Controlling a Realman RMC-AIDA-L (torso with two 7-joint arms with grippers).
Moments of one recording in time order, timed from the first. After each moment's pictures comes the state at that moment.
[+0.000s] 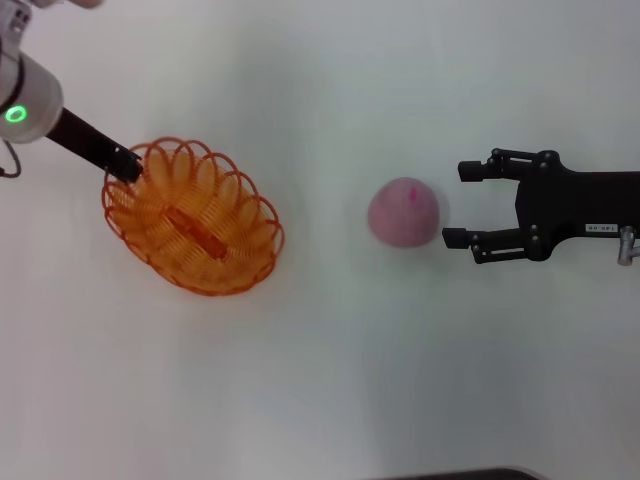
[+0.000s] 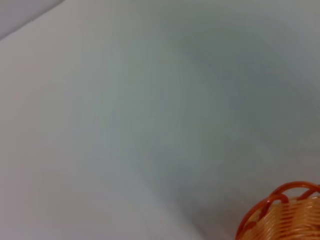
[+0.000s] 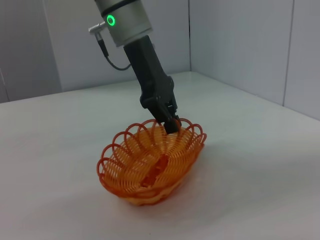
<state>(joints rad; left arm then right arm) -0.79 -2.14 1.10 1.00 2.85 1.36 -2.49 0.43 2.06 -0.62 -0.65 -2.11 -1.61 1.08</state>
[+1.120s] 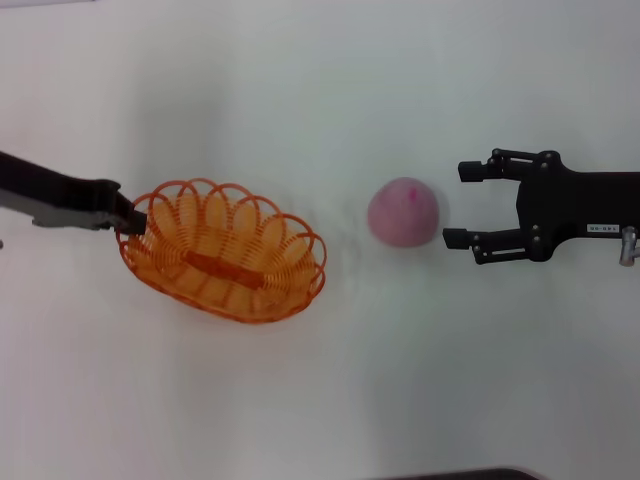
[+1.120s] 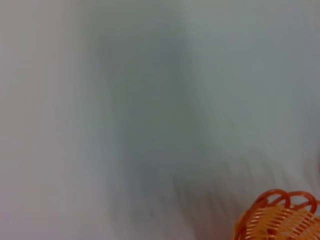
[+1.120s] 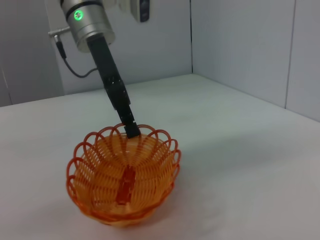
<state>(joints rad) -0.73 -2.14 0.62 0.97 2.76 1.65 -2.53 0.43 2.06 -0.61 -0.65 -2.11 -1.62 1.08</state>
